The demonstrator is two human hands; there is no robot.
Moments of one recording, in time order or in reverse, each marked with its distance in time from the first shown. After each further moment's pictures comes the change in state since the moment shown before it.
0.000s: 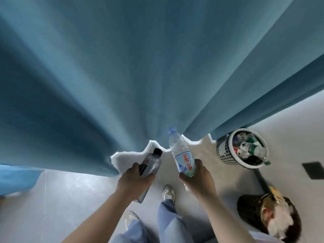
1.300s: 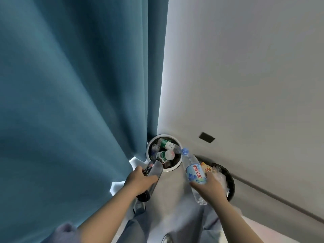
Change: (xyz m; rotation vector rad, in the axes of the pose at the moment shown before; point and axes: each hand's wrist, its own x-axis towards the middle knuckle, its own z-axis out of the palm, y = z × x) left_hand -0.024 0.452 0.165 0.533 -0.420 0.413; right_hand 0.017 0.229 -0.306 0.471 0.283 0.776
